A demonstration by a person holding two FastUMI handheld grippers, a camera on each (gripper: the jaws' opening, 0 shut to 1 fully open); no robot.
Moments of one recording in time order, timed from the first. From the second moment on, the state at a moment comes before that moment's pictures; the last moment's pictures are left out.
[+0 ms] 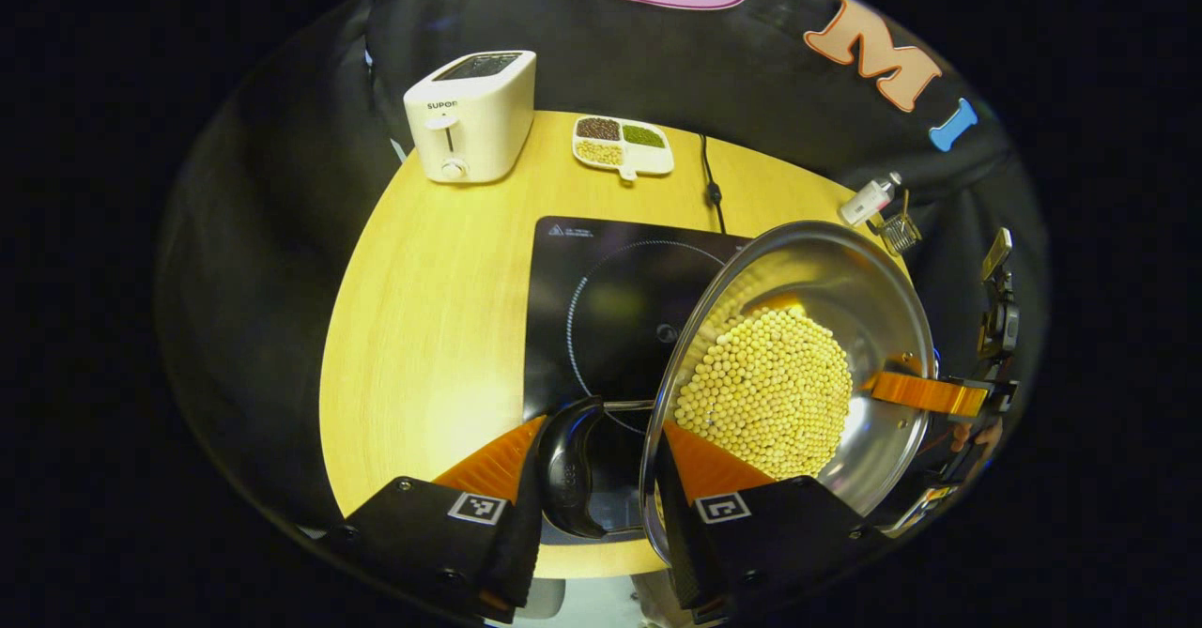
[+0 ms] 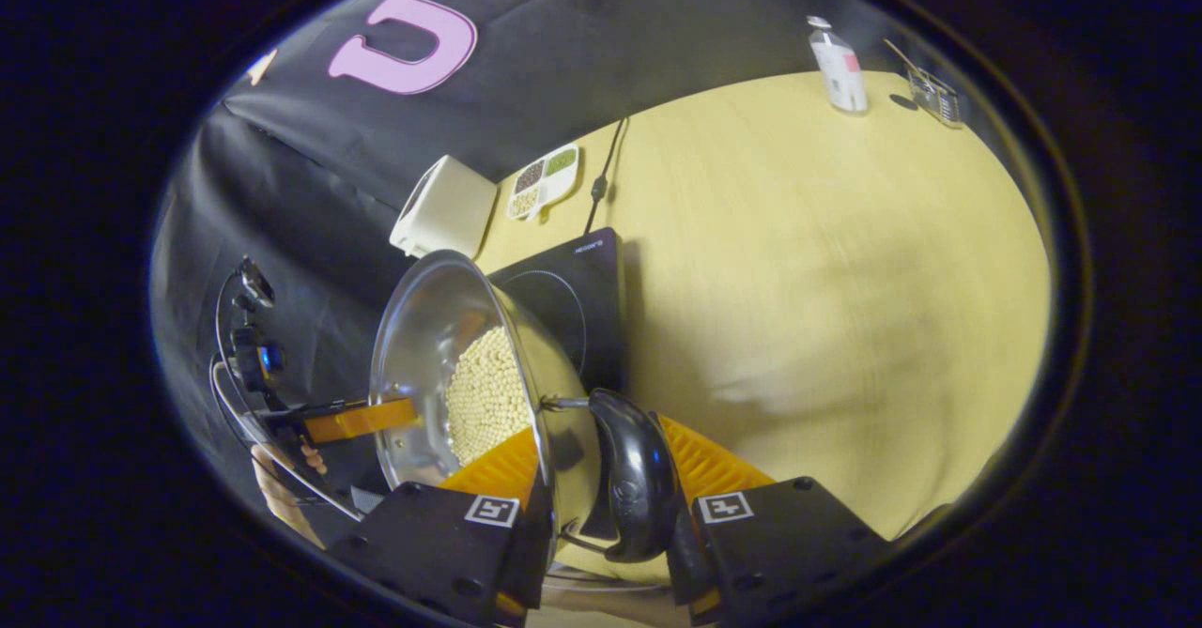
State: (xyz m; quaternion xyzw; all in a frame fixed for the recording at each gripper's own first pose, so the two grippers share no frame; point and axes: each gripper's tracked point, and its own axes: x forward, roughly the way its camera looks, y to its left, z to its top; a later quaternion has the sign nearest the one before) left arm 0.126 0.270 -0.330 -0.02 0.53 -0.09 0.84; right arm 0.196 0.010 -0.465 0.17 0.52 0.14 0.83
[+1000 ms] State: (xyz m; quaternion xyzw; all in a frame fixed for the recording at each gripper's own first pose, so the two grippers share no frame) left arm 0.195 0.307 -0.364 0.03 0.50 -0.06 0.86; right arm 0.228 -0.003 -0.469 0.21 0.51 0.13 0.83
